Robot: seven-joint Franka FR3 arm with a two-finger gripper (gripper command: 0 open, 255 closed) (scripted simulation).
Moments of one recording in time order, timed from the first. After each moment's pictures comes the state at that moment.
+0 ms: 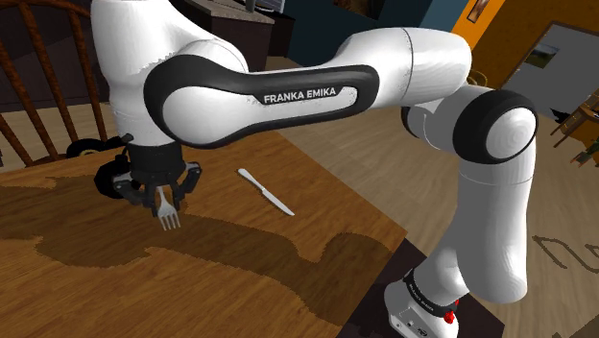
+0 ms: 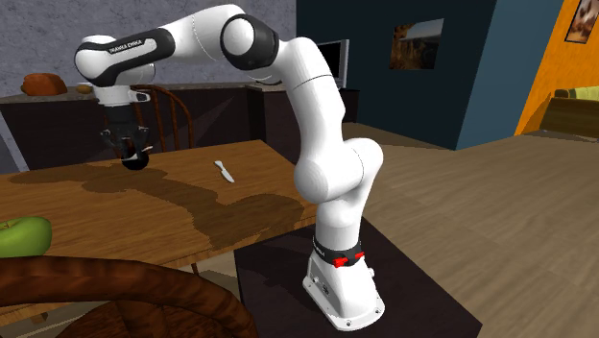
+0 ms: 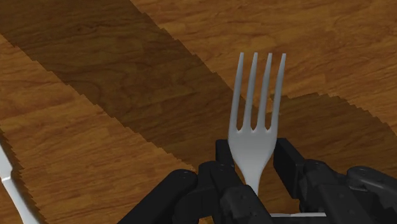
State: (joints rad) arm 0.41 0.55 0.57 -1.37 -0.26 1.80 1.12
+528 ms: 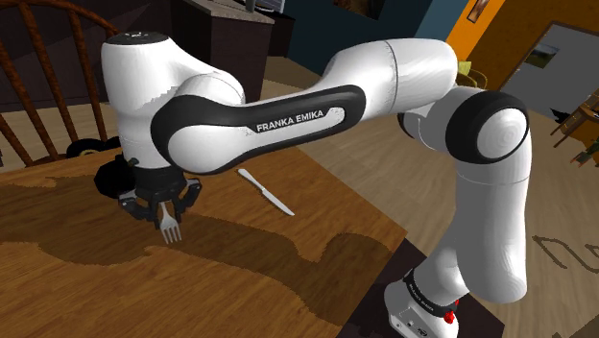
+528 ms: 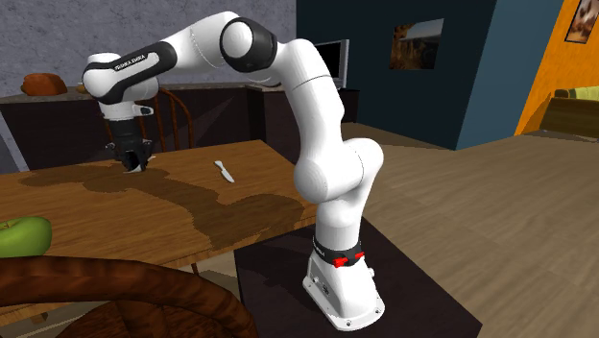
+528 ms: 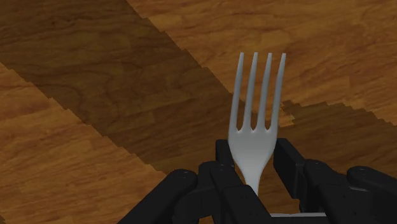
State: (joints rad) arm 0.40 0.57 0.56 -1.45 -0.28 1.89 1.12
